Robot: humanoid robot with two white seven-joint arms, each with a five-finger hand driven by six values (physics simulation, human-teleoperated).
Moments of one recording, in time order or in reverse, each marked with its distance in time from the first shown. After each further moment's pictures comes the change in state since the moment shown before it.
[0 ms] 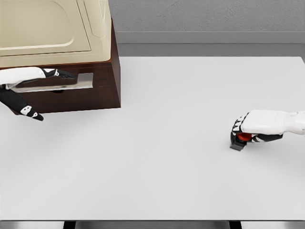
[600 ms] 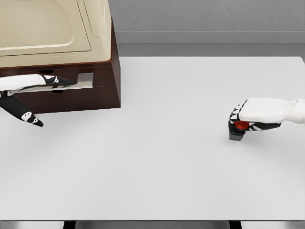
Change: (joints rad) left arm 0.049 0.003 0.008 0.001 0.008 0.031 0.001; right arm -0.064 0.033 -0.004 0.010 -0.004 0.000 0.000
